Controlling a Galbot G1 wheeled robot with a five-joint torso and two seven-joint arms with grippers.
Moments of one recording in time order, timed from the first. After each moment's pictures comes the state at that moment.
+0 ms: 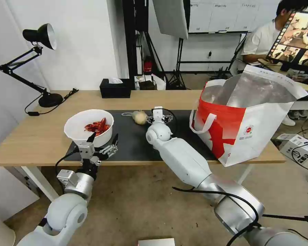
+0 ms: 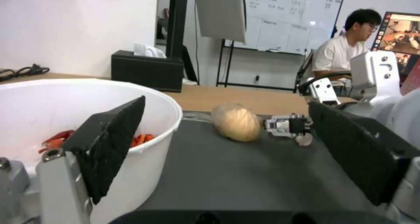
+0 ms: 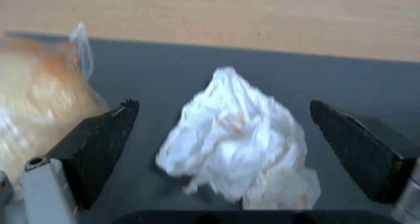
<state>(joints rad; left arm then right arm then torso) 1.36 -1.01 -0.38 -2.09 -0.58 -0.05 -0.18 -0.30 1.56 -0.24 1.02 0.66 -0.44 0.71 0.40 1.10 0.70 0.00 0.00</state>
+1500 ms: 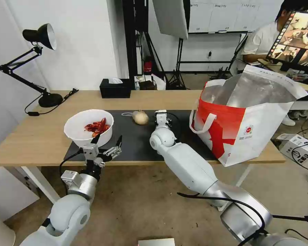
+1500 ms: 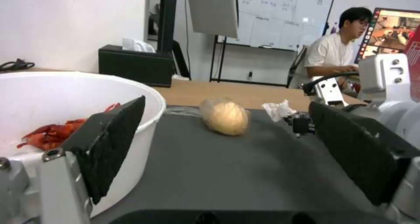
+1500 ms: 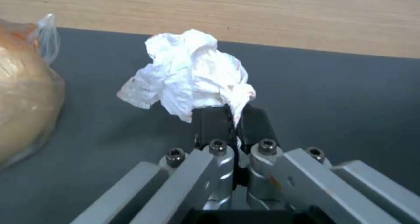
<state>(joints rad) 1.36 -1.00 -0.34 -2.09 -0.58 -0.05 -0.18 -0.37 1.49 -0.25 1.12 0.64 -0.41 0.75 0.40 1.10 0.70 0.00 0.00</state>
